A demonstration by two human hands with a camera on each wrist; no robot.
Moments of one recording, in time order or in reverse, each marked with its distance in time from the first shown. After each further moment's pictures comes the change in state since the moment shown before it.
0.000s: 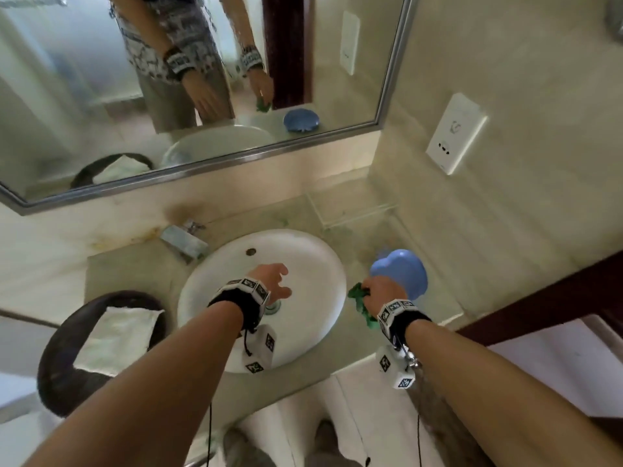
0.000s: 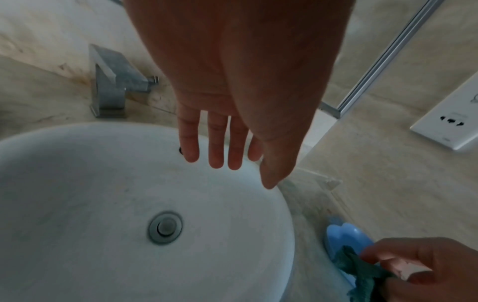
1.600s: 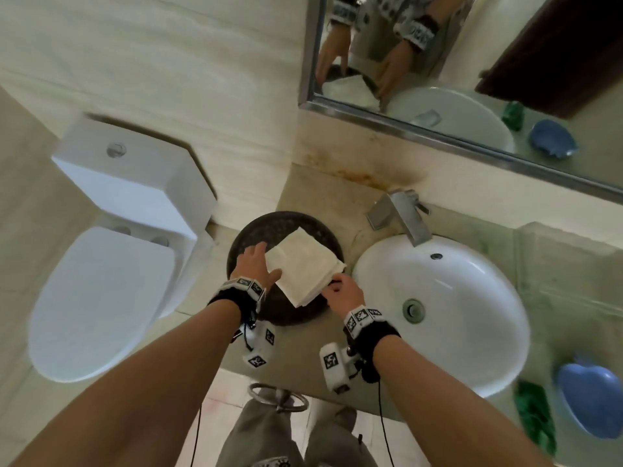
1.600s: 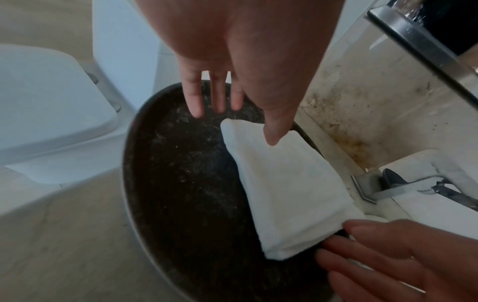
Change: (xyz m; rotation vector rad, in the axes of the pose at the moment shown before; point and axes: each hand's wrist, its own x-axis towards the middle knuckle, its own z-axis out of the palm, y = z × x) left_hand -0.124 -0.405 0.043 -0.476 0.344 -0.622; right_hand -0.011 -0.440 0.168 0.412 -0.407 -0.097
